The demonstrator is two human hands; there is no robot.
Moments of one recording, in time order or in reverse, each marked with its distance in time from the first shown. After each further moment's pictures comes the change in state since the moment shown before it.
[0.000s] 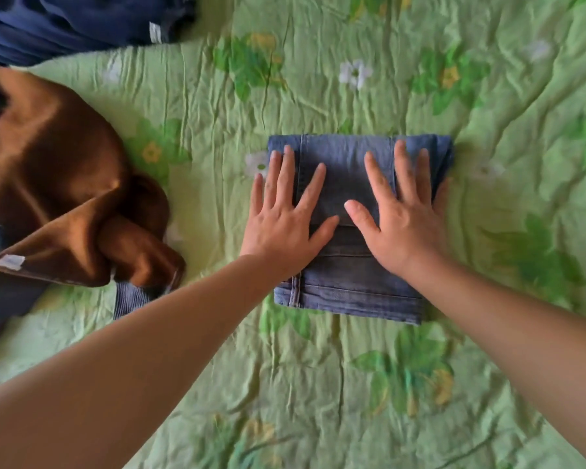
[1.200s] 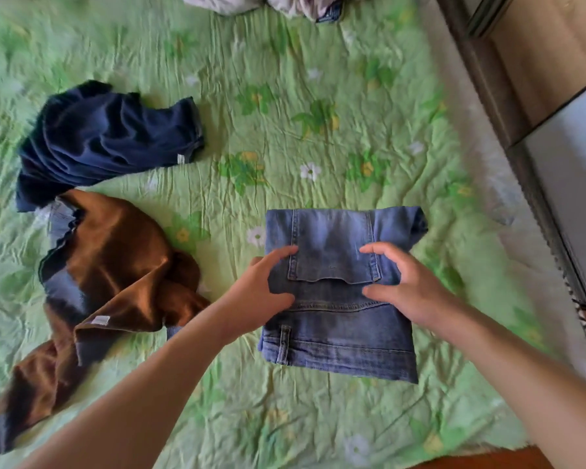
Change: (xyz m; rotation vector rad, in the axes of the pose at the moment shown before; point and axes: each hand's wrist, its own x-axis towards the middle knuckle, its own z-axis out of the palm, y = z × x) left_hand -0.062 0.024 -0.200 -0.872 -0.469 -0.244; right_hand -0.086 -0.021 -0.206 0.789 -0.323 0.297
